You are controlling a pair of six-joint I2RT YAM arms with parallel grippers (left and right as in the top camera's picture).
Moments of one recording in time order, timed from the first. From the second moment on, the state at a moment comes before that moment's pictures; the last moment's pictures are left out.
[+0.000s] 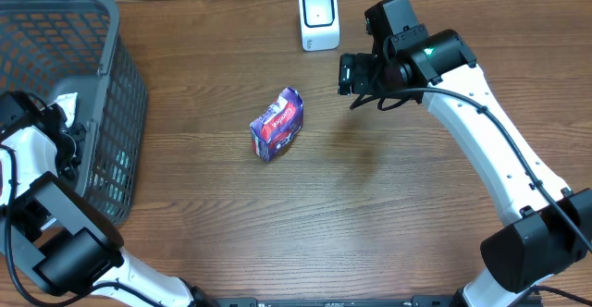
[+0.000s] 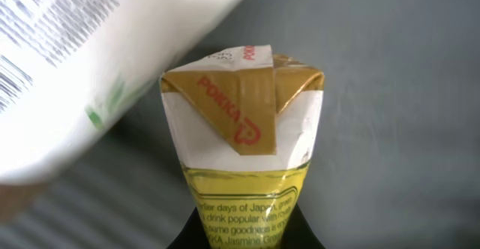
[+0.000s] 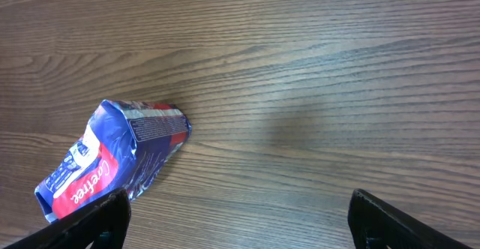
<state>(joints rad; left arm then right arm) 0.70 1.93 1.39 -0.70 0.00 0.10 0.42 1.82 1.77 -1.06 -0.06 0.46</state>
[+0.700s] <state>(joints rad) 0.36 1.93 2.61 -1.57 0.13 -0.02 0.42 1.82 1.78 -1.04 -0.06 0.46</state>
